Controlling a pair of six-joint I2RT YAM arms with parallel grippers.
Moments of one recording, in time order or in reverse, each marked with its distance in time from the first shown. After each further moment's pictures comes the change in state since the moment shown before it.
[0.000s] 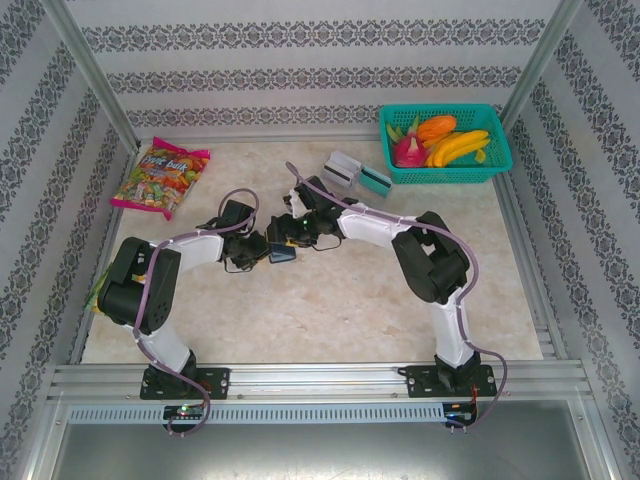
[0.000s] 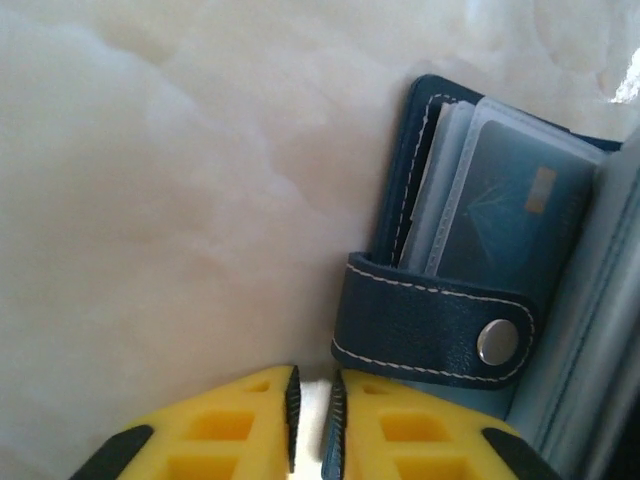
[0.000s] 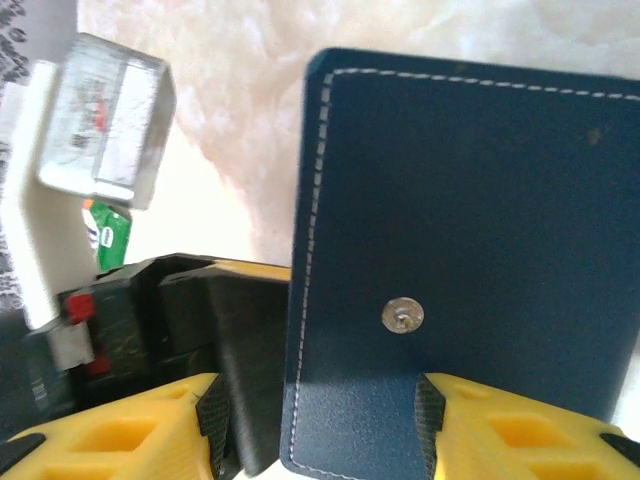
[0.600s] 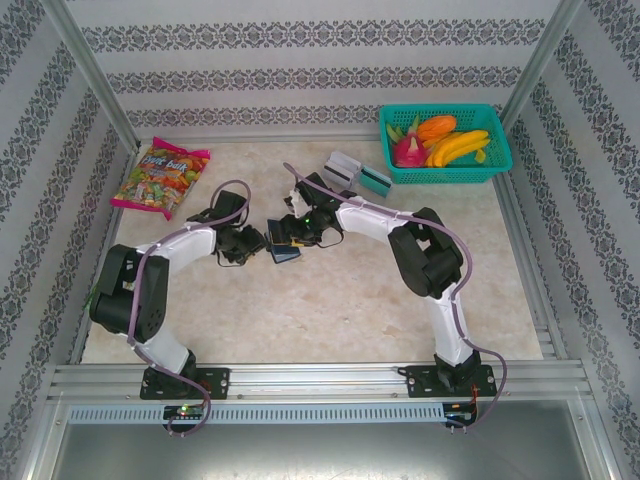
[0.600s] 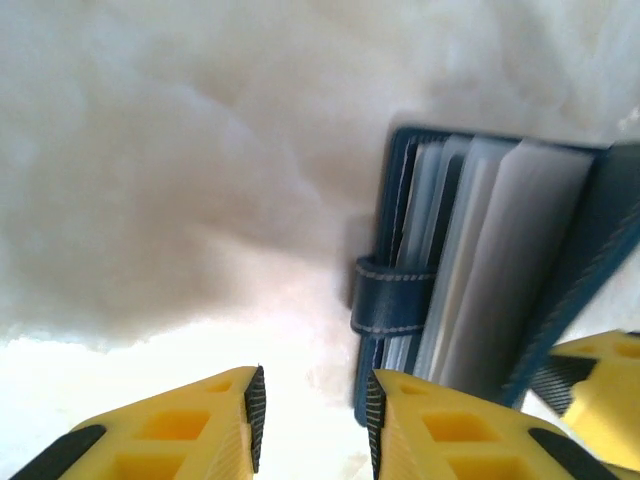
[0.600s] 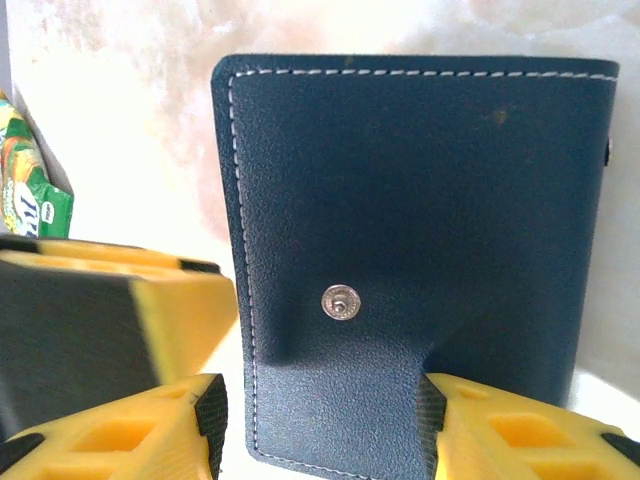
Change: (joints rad) left arm 0.052 -0.066 0.086 -0.185 -0.026 0.034; right arm -0.023 0.054 0.089 -0.162 -0.008 -0.122
